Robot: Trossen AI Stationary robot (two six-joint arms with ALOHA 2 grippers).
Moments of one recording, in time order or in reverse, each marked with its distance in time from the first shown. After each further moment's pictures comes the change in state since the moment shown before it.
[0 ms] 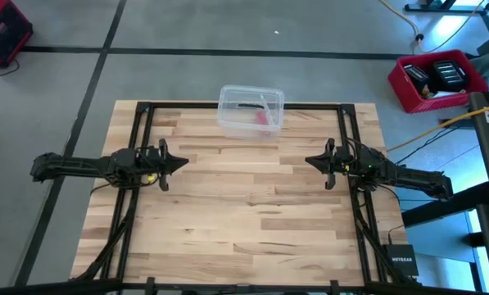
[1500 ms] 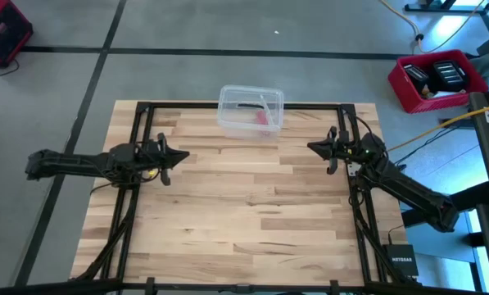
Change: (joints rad) left arm 0.013 0.133 0.128 0.018 -0.054 -0.009; right arm -0.550 0.169 0.035 0.183 -0.508 0.109
